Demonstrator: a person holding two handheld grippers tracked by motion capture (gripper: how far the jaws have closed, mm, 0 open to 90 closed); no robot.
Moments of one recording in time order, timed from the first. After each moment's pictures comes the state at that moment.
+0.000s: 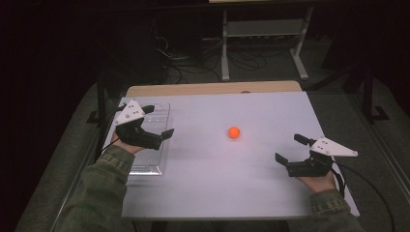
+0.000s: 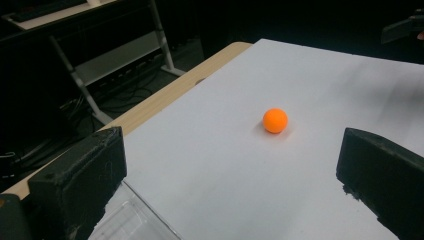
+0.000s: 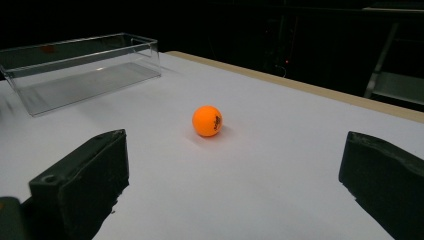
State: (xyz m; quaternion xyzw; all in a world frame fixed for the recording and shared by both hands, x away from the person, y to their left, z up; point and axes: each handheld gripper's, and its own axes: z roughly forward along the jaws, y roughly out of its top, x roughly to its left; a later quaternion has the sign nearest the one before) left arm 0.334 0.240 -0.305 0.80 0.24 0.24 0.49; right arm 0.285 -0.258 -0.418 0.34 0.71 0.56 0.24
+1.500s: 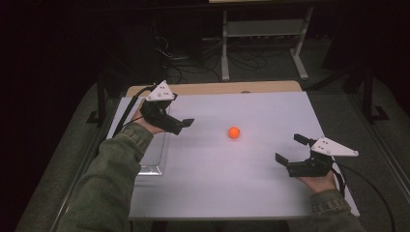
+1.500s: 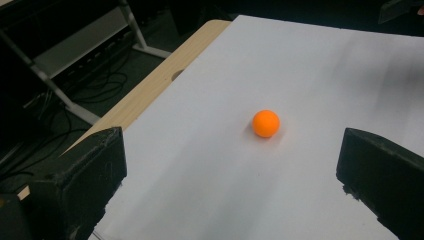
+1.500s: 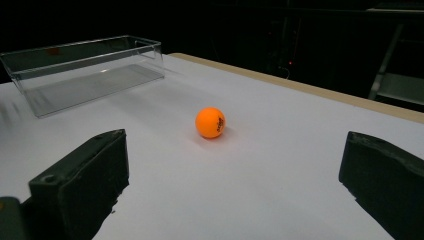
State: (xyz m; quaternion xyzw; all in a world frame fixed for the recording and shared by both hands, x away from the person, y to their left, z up) left arm 0.381 0.185 -0.287 0.85 0.20 0.20 0.44; right arm 0.285 -0.258 -0.418 0.34 0.71 0.57 0.24
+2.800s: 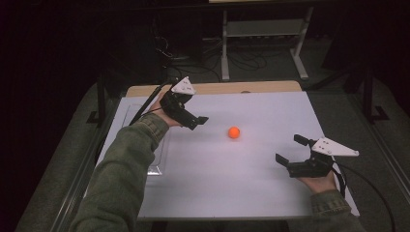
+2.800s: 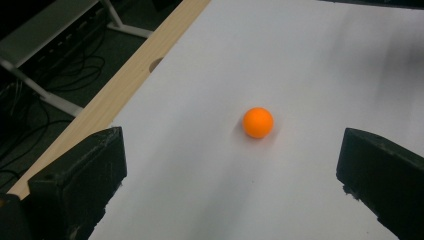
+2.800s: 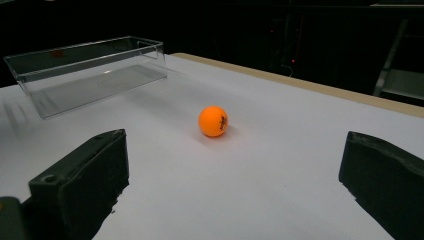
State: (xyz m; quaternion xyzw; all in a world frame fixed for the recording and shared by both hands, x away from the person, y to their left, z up) left arm 0.409 0.142 -0.291 0.89 0.17 0.17 0.39; right arm 0.284 -0.259 -0.419 0.34 0.71 0.57 0.23
